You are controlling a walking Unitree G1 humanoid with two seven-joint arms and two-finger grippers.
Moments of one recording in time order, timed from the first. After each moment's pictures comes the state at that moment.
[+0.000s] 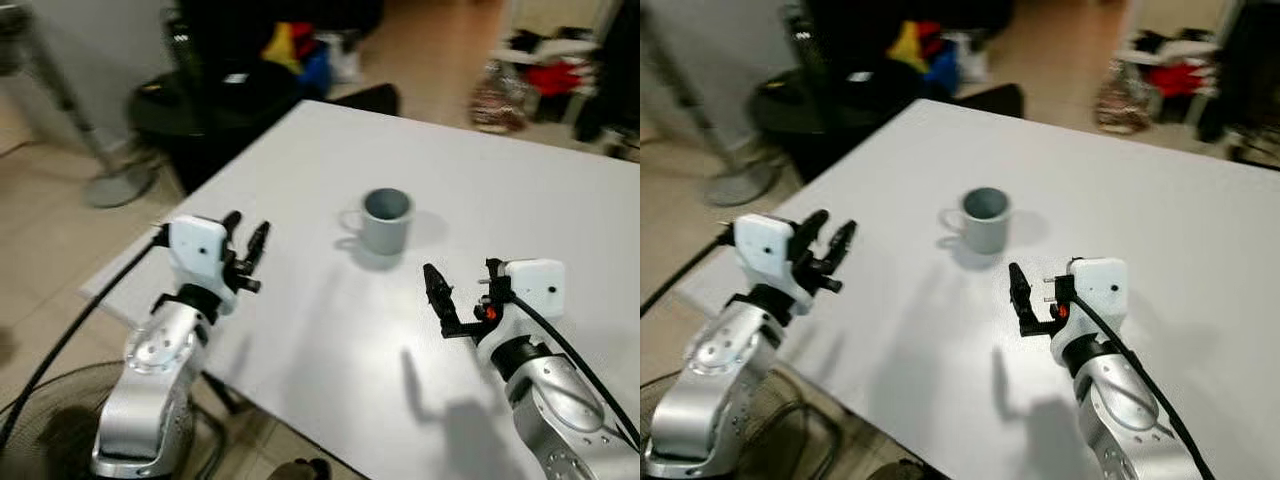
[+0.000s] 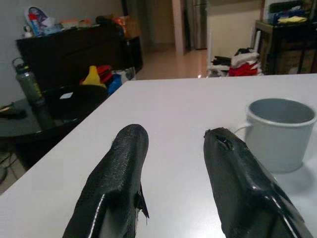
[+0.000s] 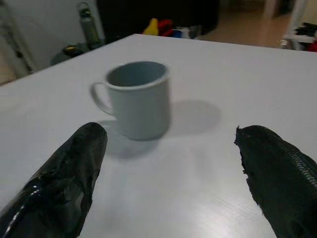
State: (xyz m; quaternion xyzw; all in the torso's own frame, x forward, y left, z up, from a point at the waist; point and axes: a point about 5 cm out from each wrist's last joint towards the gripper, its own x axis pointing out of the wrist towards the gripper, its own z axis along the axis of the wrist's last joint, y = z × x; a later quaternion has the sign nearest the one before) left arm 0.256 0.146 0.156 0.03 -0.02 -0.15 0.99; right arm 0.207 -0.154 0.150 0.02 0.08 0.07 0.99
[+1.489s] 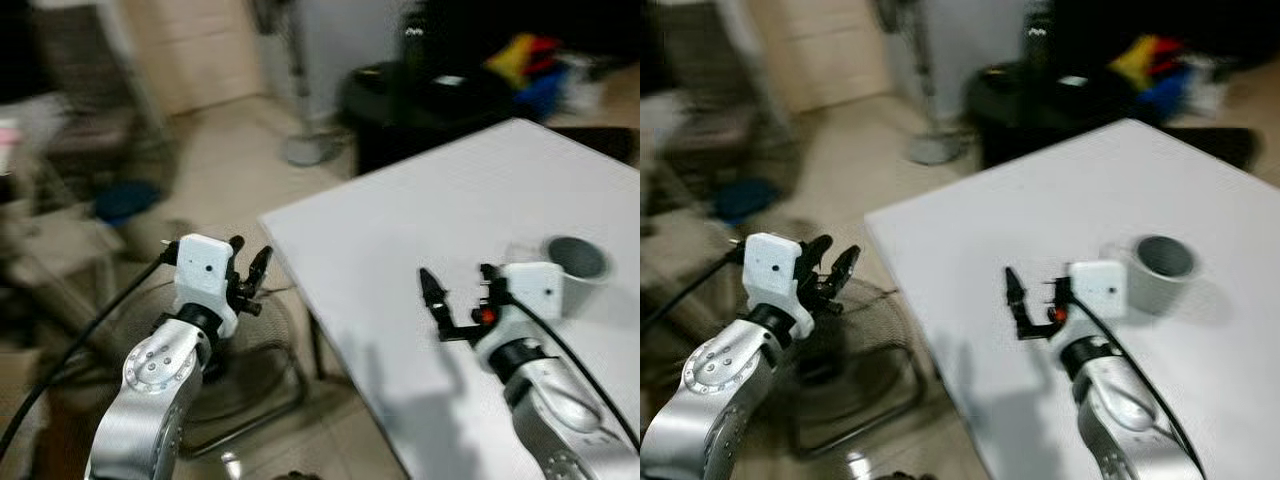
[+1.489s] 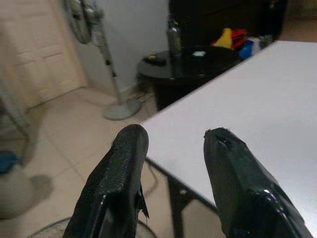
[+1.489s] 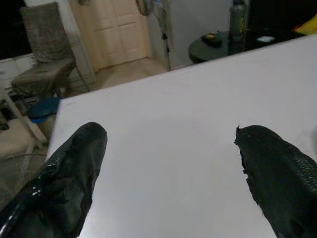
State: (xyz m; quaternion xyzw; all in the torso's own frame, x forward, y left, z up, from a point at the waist) left arm 0.240 0.146 0.148 0.04 0.03 -0.14 0.99; right arm 0.205 -0.155 0.148 0.03 0.09 0.08 0.99
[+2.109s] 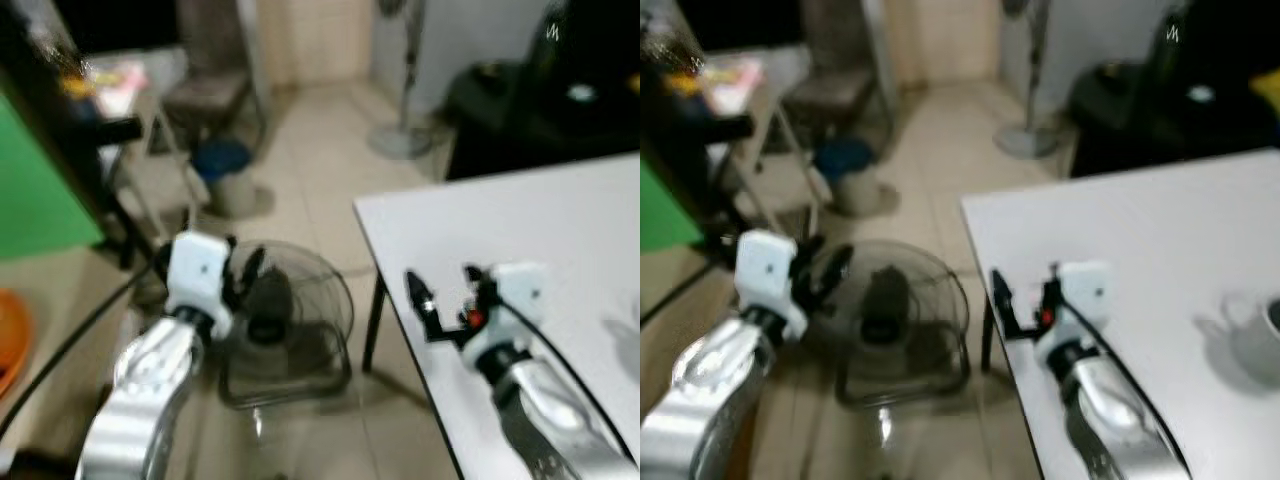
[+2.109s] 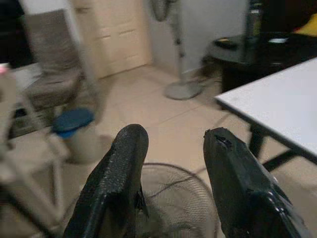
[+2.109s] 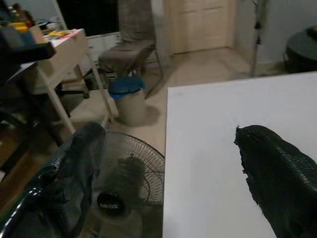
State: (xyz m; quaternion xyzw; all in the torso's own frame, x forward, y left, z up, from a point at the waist) left arm 0.238 0.152 0.147 0.05 0.04 -0.13 0.99; right arm 0.204 -0.146 0.146 0.05 0.09 0.10 0.99
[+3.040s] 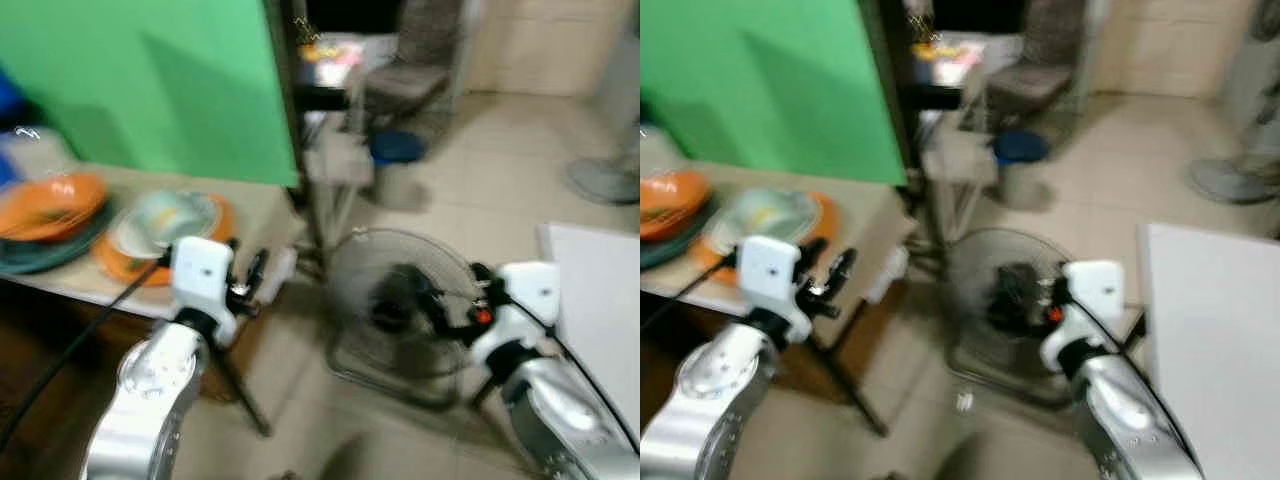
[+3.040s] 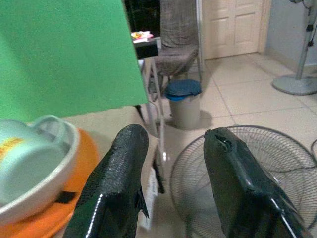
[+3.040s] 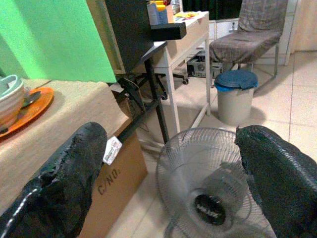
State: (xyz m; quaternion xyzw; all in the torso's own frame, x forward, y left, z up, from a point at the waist) left arm 0.236 0.145 0.148 0.05 0.03 -0.14 0.99; right arm 0.205 -0.154 0.145 0.05 0.09 0.10 0.99
